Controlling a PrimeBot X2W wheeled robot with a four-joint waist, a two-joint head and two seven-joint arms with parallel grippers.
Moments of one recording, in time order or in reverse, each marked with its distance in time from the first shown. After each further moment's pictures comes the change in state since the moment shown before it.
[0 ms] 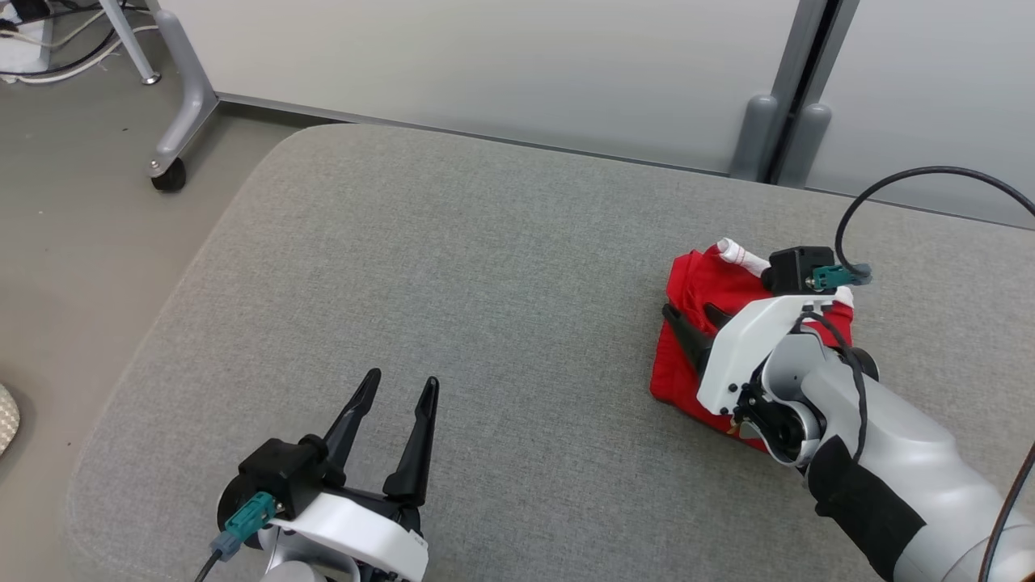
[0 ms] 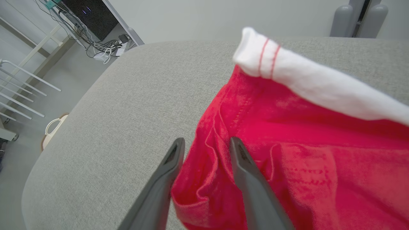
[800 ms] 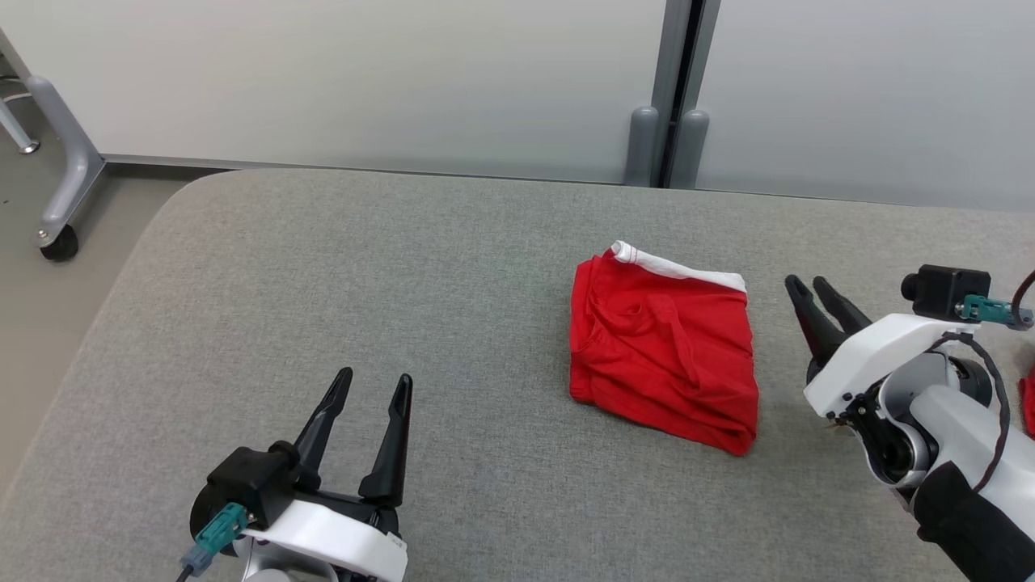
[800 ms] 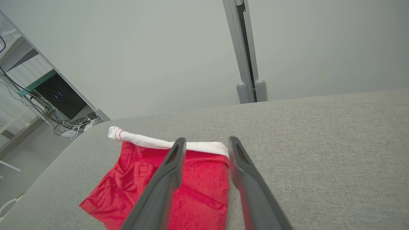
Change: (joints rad) left arm 0.040 0.022 0.047 -0.065 0.007 0.018 0.000; right arm 0.120 -0.238 -0.055 -0.225 0.057 0.000 -0.244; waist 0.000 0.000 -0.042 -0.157
